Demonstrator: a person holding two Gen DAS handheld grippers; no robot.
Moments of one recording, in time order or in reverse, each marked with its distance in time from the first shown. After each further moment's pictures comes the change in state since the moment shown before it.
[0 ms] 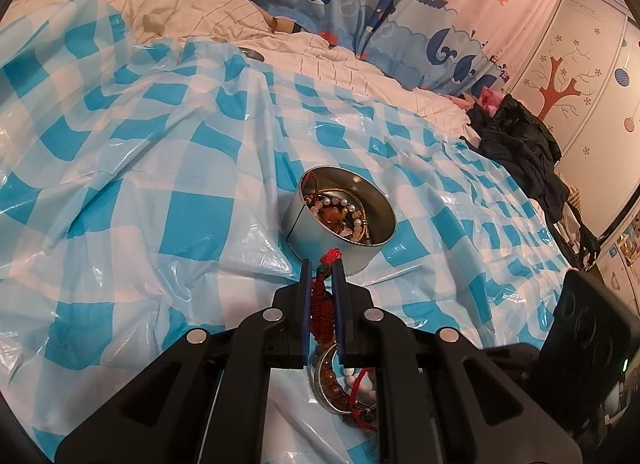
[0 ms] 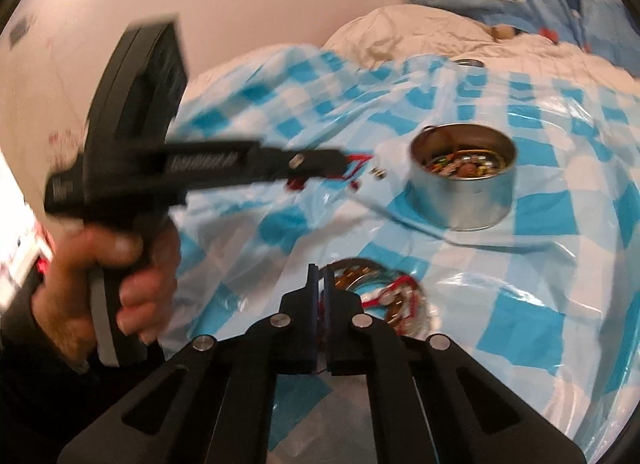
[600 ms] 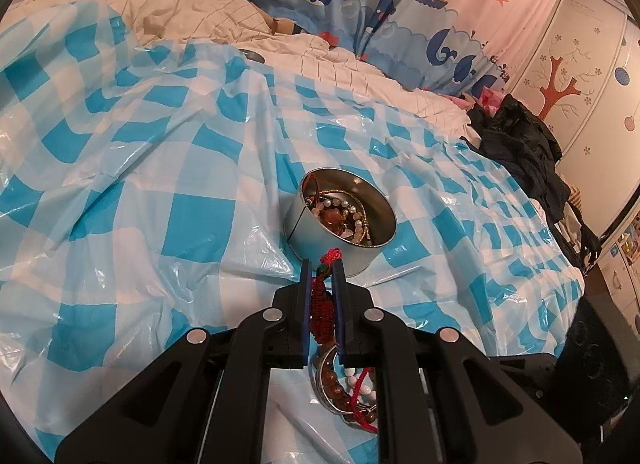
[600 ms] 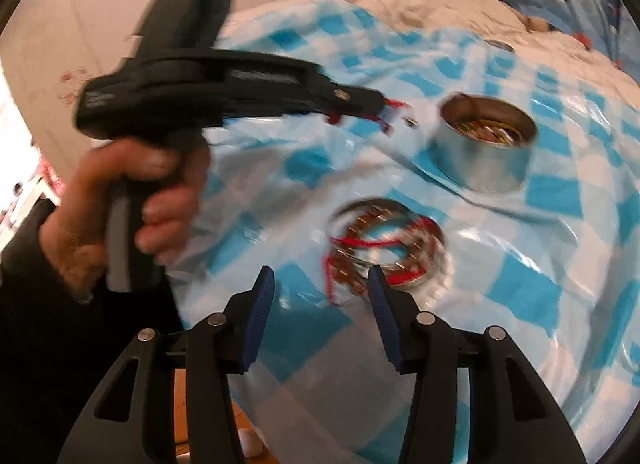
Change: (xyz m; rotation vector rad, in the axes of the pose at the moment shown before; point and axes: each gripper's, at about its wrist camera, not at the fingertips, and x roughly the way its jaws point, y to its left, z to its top) left arm 0.001 0.002 0.000 0.000 -0.003 0.000; right arm -0.005 0.023 -0.018 -0.145 0.197 -0.016
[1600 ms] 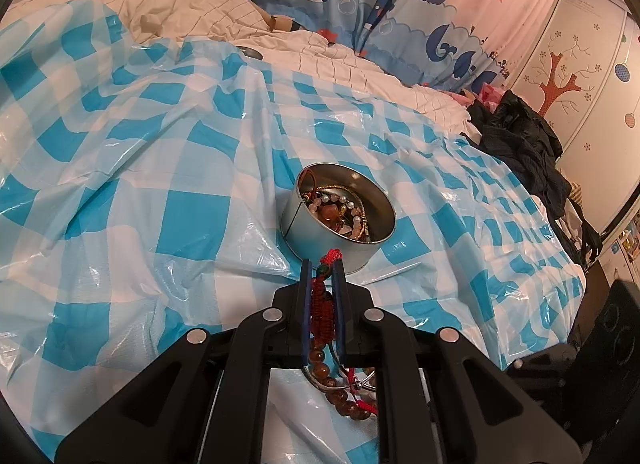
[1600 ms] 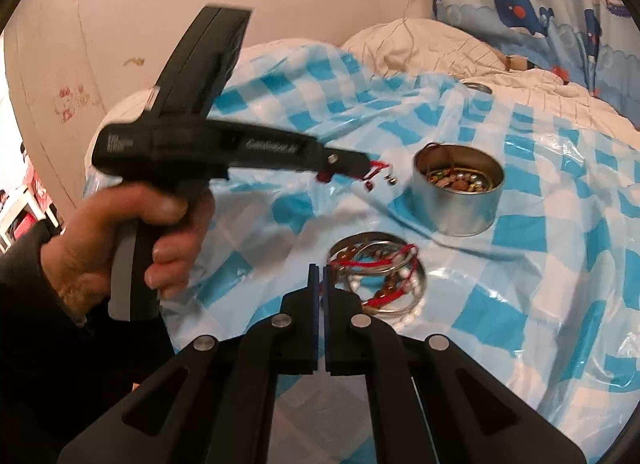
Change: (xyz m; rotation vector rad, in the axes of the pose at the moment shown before) left arm 0.001 -0.003 0.000 0.009 0.013 0.003; right arm -0.023 0.000 0.006 -0.020 -0.163 -0.062
